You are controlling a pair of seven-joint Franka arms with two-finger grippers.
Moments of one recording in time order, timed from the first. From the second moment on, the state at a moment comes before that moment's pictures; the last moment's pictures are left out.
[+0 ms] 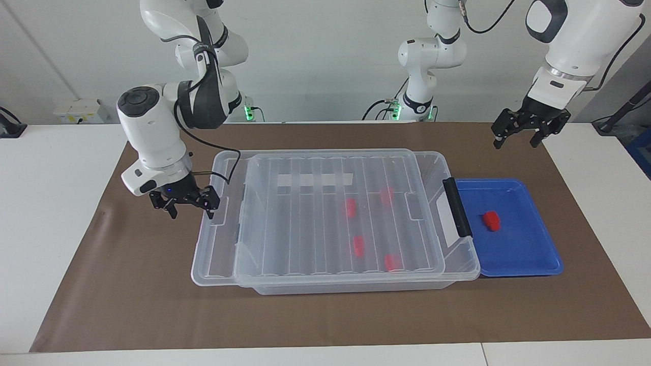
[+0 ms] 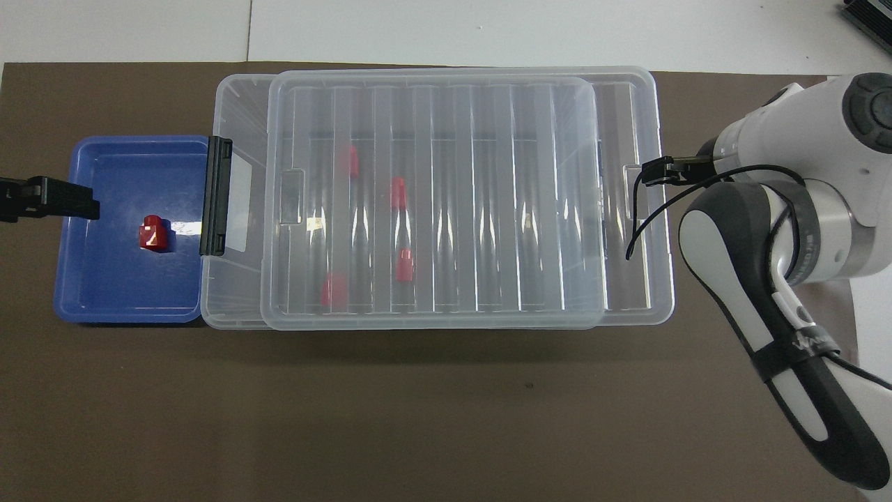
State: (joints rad) left arm -0.05 -0.03 0.03 -1.63 -0.01 1.68 0.01; right arm 0.21 0.22 -0.16 -1.74 0.01 2.10 0.11
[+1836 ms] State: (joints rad) left arm 0.04 -0.09 0.05 -1.93 0.02 2.05 0.01; right arm 0.15 0.22 -0.17 -1.73 -0.12 2.02 0.11
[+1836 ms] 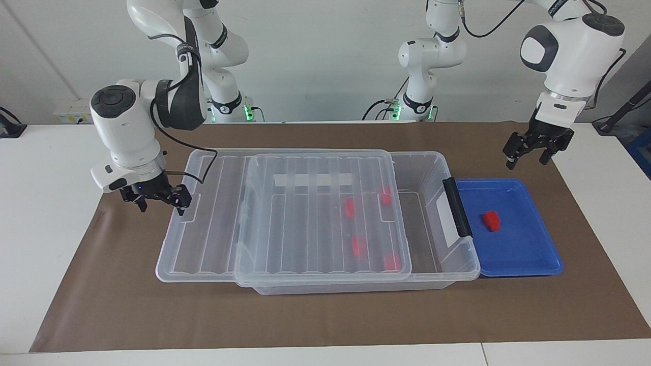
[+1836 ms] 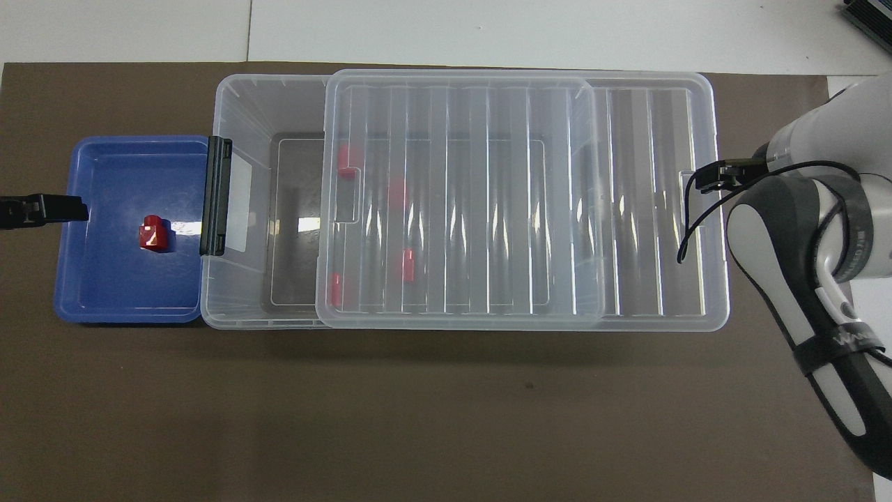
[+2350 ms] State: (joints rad) left arm 0.05 -0.02 0.05 -2.07 0.02 2.26 0.01; right arm 0.14 0.21 -0.17 -1.73 -0.15 2.00 0.11
